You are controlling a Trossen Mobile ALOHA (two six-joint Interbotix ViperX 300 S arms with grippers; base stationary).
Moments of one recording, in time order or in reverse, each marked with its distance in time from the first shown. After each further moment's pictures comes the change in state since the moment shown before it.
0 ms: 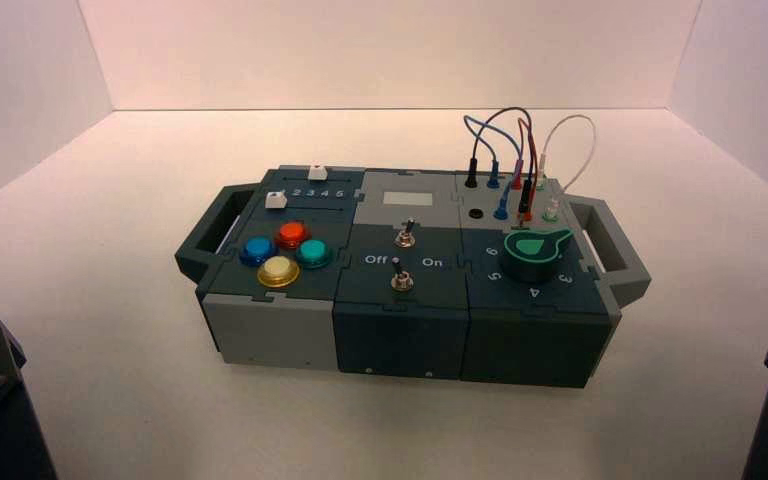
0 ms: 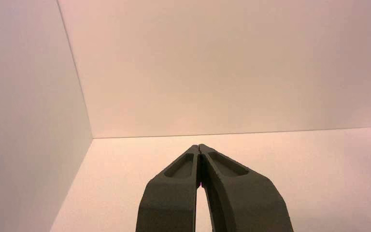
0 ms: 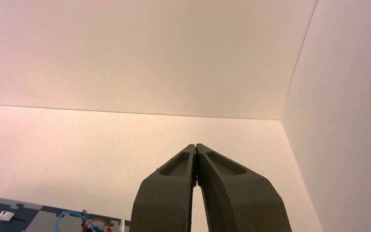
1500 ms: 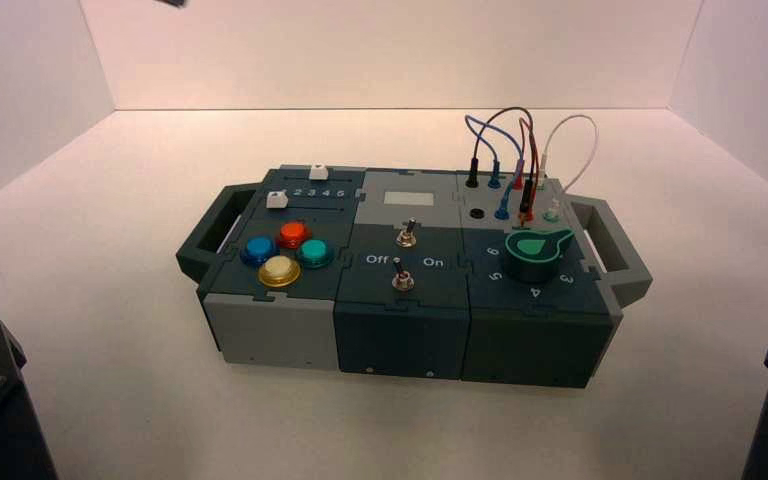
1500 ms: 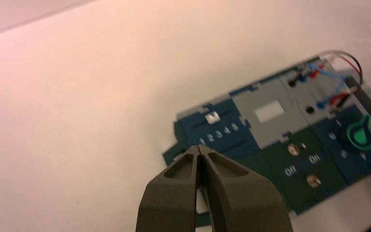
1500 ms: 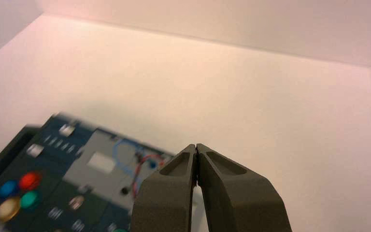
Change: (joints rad) left arm -0.463 0.468 -0.176 -0.023 0.377 -0.003; right arm 0.293 0.264 -0.058 0.094 0.152 0.000
